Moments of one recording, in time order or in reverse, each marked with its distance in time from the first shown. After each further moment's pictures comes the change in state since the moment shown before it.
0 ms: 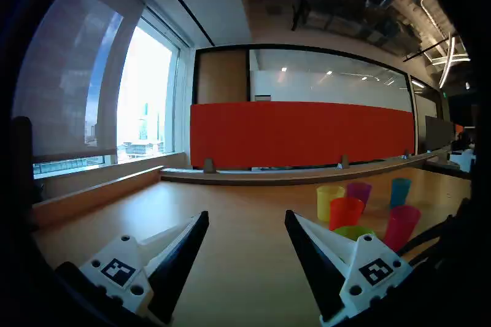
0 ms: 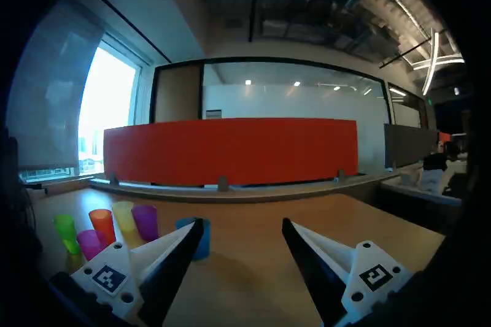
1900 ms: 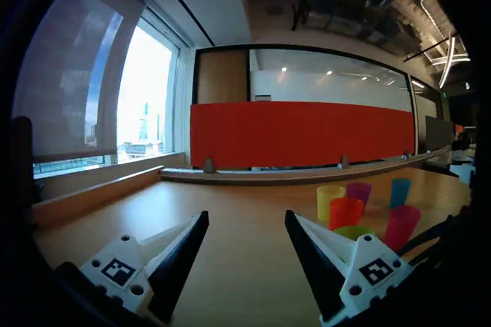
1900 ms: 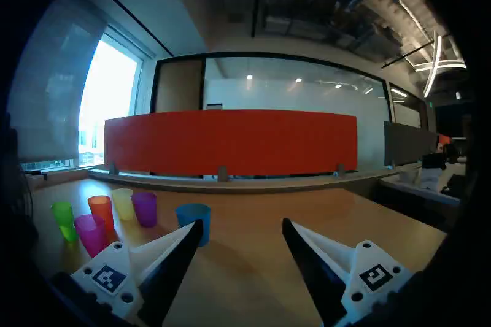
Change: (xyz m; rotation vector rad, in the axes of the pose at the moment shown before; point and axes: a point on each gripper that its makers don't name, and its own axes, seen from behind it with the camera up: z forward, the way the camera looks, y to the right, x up) left arm 0.001 0.001 0.000 0.000 0.000 0.000; right arm -0.019 -0.006 -0.009 -0.002 -0.027 -0.022
